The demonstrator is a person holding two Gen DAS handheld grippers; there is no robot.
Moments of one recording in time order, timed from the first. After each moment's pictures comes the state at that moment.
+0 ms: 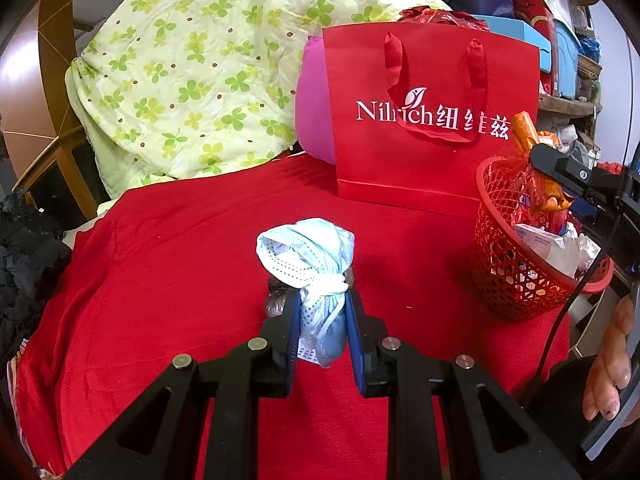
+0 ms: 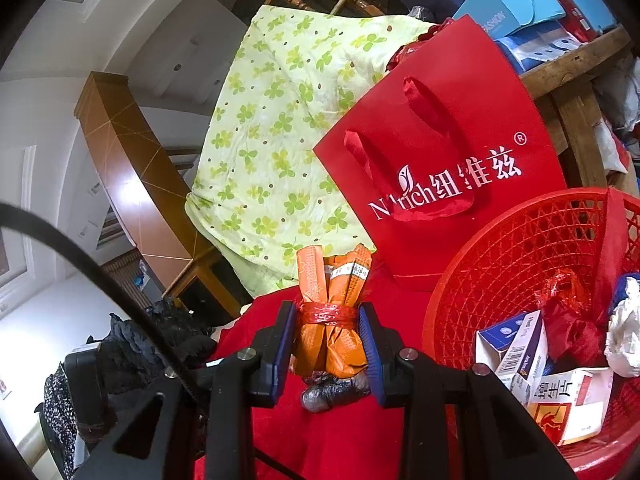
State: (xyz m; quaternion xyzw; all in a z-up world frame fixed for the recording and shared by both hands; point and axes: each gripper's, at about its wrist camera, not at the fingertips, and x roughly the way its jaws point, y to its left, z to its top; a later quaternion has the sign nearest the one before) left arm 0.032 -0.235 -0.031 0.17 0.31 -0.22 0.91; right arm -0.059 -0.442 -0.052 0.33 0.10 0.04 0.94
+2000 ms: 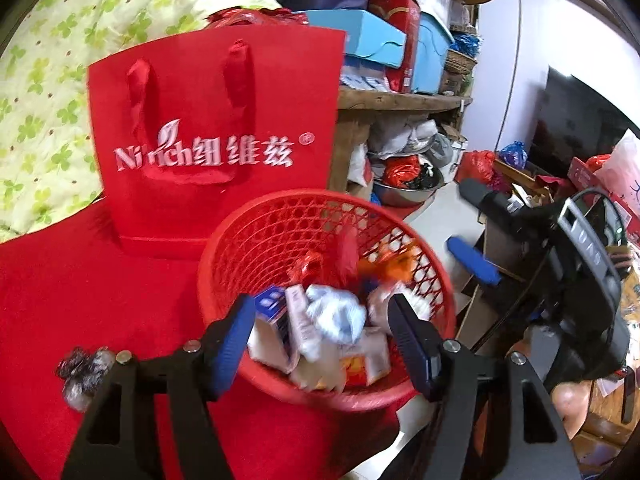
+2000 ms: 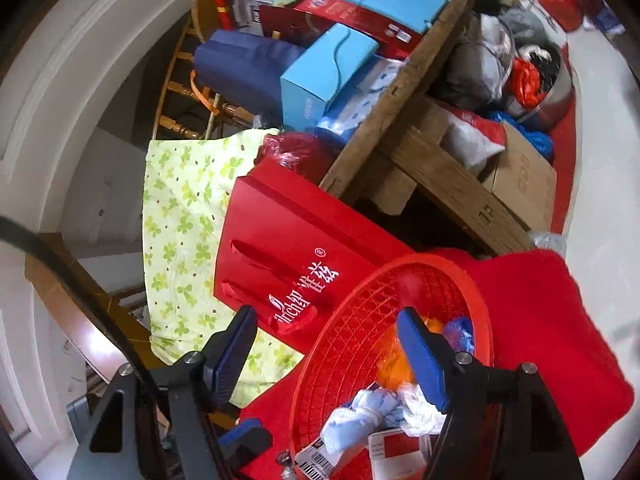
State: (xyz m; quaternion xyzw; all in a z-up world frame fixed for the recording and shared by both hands) left arm -0.006 -0.406 -0.022 0.14 0.32 -0.46 0.81; right arm -0.165 -0.578 -0.088 0.50 -0.02 -0.11 0.86
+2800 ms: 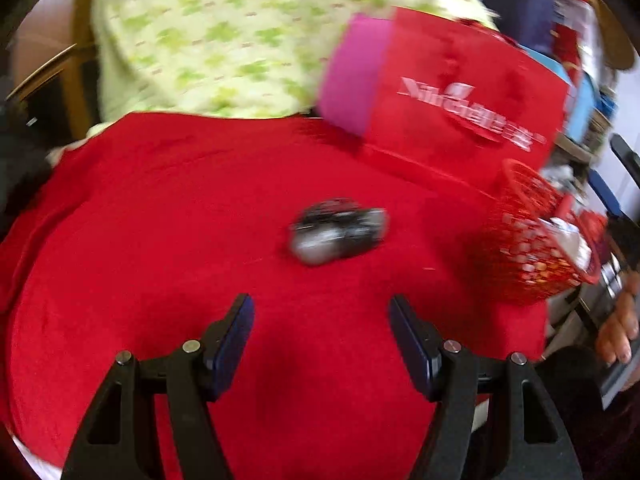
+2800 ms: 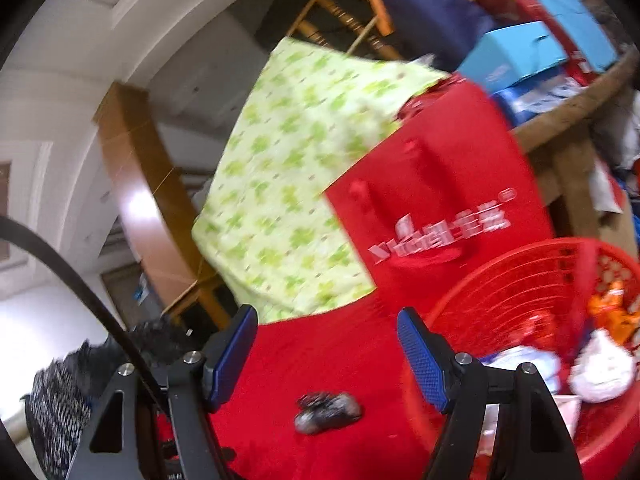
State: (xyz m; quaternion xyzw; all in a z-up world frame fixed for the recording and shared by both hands) left arm 0.055 -0.134 -0.077 0.05 0.37 -0.23 0.90; right arm -0.077 -0.429 -0.040 0.29 0.05 0.04 0.96
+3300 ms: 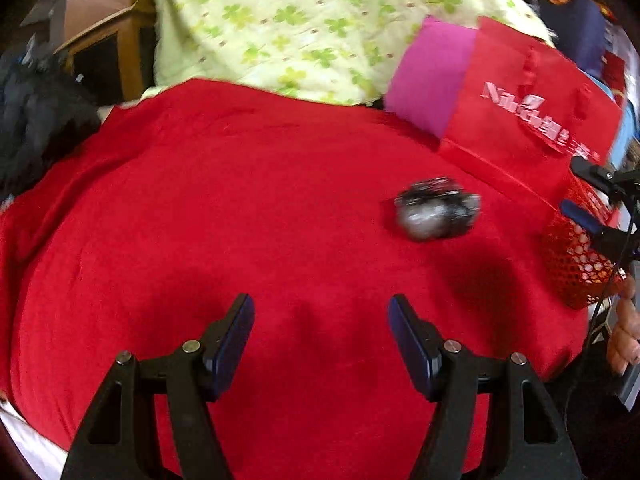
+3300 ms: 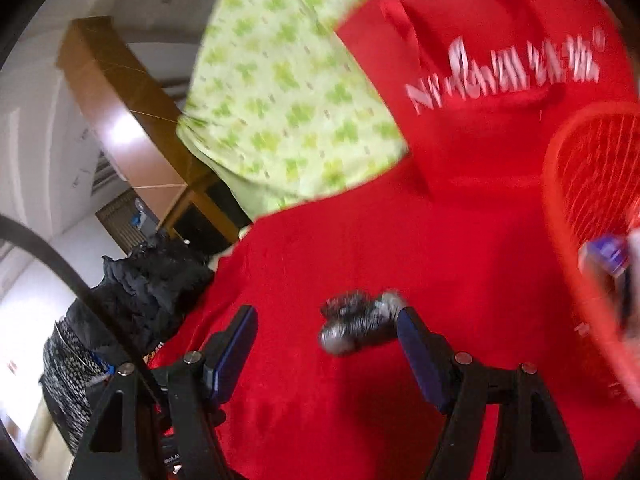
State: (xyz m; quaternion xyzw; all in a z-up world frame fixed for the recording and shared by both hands) left arm 0.078 -0.054 -0.120 0.02 0.39 -0.16 0.91; right arm 0.051 -0.369 -0.100 0.34 0.26 0.09 0.90
